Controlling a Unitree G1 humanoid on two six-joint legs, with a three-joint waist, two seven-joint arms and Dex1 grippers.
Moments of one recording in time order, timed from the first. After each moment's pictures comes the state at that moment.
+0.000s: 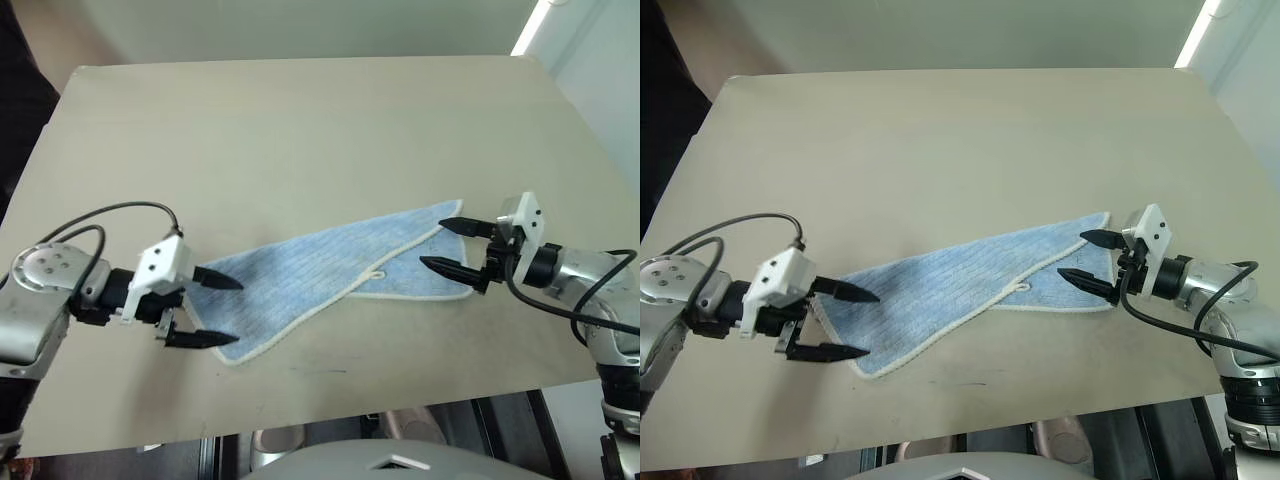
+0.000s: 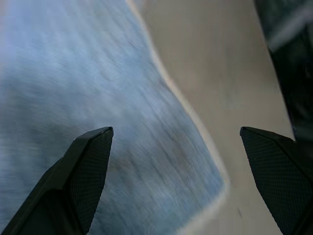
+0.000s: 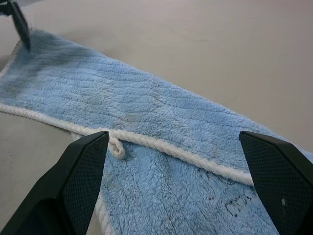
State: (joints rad) left arm -0.10 1.16 0.01 -0.17 -0.42 0.26 -1.54; right arm -0.18 -0.72 -0.10 -0.25 0.53 0.52 0.97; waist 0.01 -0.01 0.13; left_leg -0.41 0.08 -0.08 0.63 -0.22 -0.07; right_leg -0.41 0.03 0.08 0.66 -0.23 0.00
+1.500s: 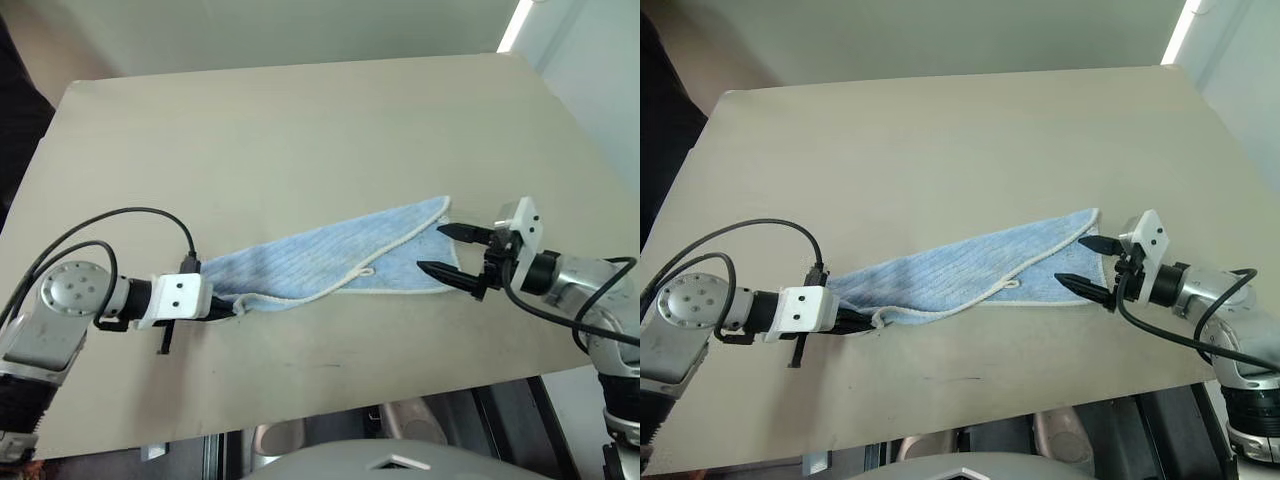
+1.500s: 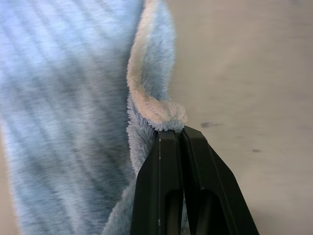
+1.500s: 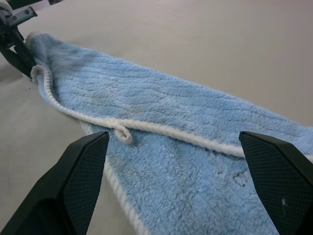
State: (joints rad) left arm -0.09 1.07 -0.03 0.00 -0.19 -0.13 -1.30; right arm -0.16 -0.72 -0.11 -0.32 0.56 0.58 0.93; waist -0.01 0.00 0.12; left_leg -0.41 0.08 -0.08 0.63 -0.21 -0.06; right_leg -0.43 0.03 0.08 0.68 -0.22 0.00
